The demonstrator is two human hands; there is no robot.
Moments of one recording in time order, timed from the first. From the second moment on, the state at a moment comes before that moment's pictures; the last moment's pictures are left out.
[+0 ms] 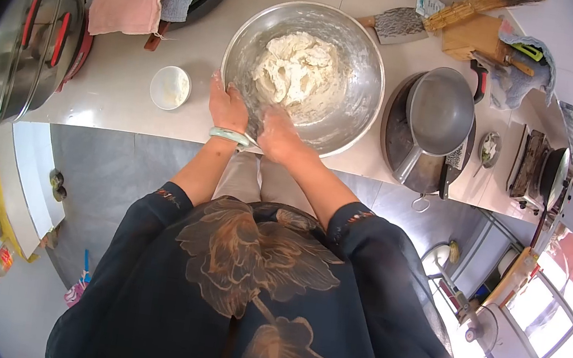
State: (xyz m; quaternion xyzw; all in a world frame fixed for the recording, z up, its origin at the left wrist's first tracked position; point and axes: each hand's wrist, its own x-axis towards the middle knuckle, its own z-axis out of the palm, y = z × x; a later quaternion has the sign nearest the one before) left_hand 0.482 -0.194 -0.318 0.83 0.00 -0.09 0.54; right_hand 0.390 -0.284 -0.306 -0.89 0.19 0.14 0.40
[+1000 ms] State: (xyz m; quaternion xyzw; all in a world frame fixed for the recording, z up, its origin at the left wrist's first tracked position) left_hand 0.484 -0.192 -0.307 0.83 0.00 -0.13 0.54; right_hand 0.373 -0.291 -0.280 -0.89 0.10 0.19 0.40
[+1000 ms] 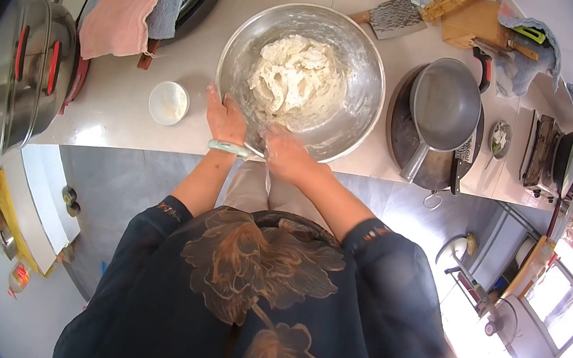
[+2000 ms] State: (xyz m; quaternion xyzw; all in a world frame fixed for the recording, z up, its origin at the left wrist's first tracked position) left_hand 0.485 -0.192 -0.318 0.84 0.00 -0.13 0.53; right_hand 0.447 -0.386 -0.275 -0.91 0.16 0.14 0.35
